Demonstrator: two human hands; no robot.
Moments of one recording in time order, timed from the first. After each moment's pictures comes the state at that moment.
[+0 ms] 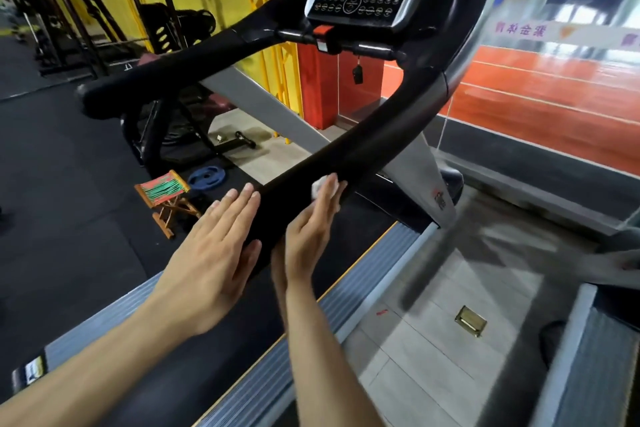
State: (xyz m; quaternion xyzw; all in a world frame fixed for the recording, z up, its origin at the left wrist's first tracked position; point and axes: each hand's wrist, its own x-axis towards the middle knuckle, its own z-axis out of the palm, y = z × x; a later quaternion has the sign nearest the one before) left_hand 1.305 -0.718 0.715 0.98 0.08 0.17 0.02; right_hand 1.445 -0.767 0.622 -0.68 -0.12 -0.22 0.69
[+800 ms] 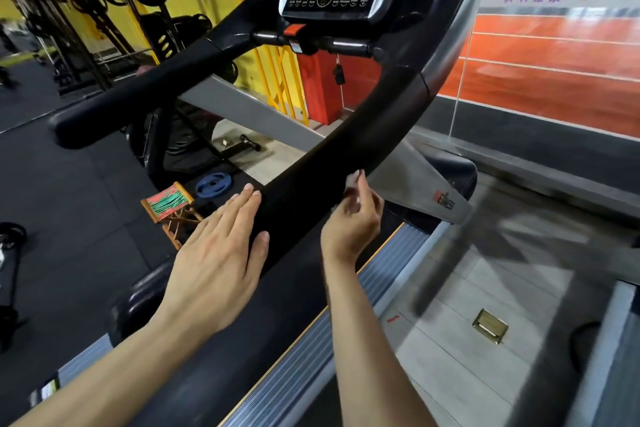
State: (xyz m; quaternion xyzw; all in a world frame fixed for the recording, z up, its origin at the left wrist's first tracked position) left_hand 1.433 -0.760 0.718 0.97 0.15 0.18 -0.01; right_hand 1.605 -0.829 0.632 -0.63 0.03 -0.23 0.74
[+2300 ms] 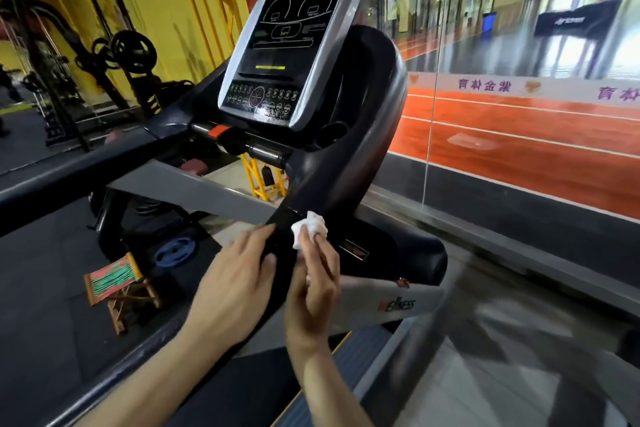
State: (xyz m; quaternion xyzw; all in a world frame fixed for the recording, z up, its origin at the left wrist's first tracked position) left_hand 1.754 -0.827 0.758 0.95 0.18 0.22 0.11; right_hand 1.831 -0.894 0.668 -0.63 -0.21 -0.24 0.70
